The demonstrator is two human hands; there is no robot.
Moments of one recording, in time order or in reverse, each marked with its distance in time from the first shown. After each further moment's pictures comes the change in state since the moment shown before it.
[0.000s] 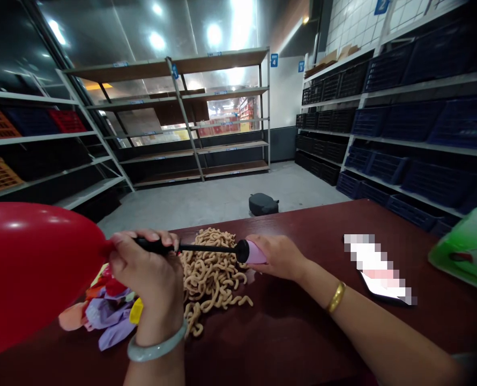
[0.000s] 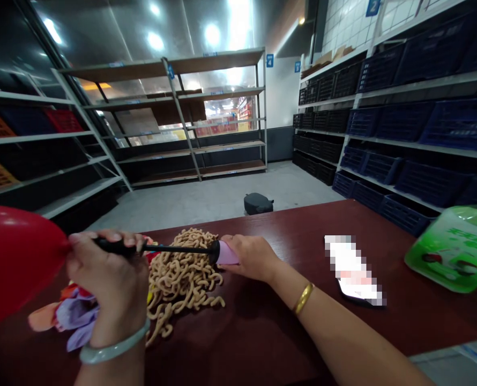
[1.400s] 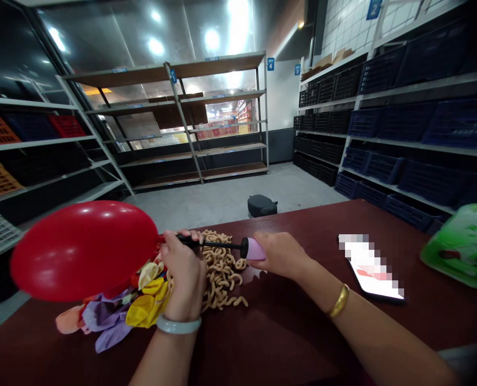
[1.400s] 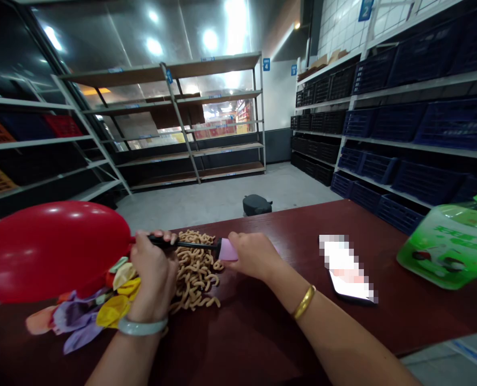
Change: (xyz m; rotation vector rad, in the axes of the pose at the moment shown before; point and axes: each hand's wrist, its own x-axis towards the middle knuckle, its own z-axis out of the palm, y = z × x) left_hand -0.022 -0.062 0.002 -0.076 0.059 -0.331; right_hand 0.000 -0.007 -0.025 -0.222 -0.078 0.187
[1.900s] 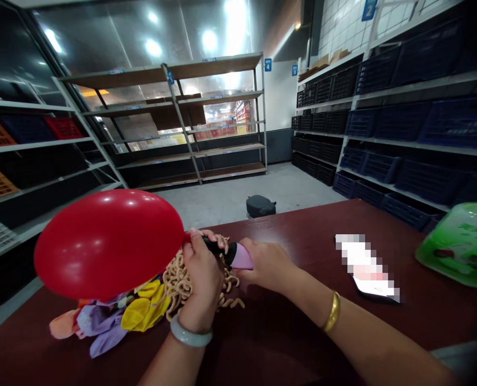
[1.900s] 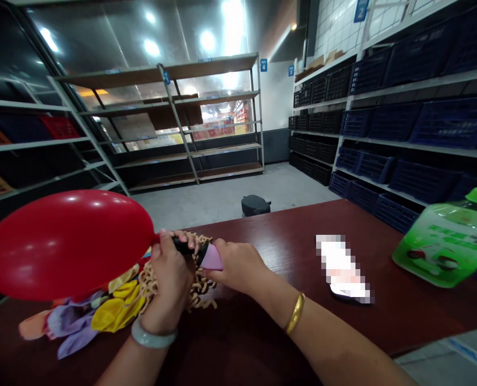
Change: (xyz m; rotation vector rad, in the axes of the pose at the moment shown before) left_hand -0.045 -0.009 0.022 0.048 -0.251 -0.091; right_hand -0.004 -0.030 -0.004 0.167 -0.029 0.040
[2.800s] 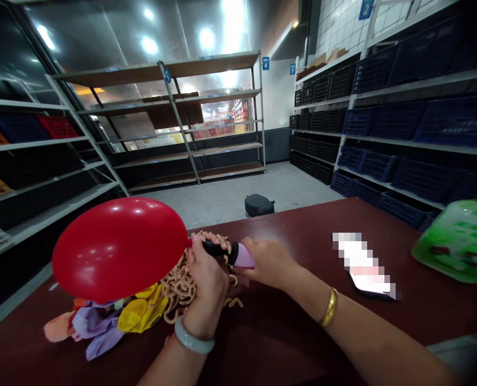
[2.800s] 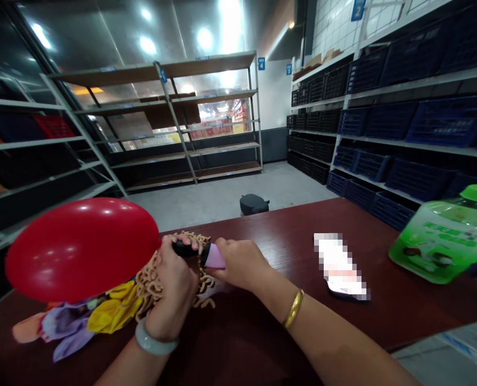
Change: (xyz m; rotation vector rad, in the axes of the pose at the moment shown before) left_hand -0.008 -0.008 0.002 -0.112 0.085 -0.084; right_hand -0.001 0.010 0.002 -0.084 0.026 -0.021
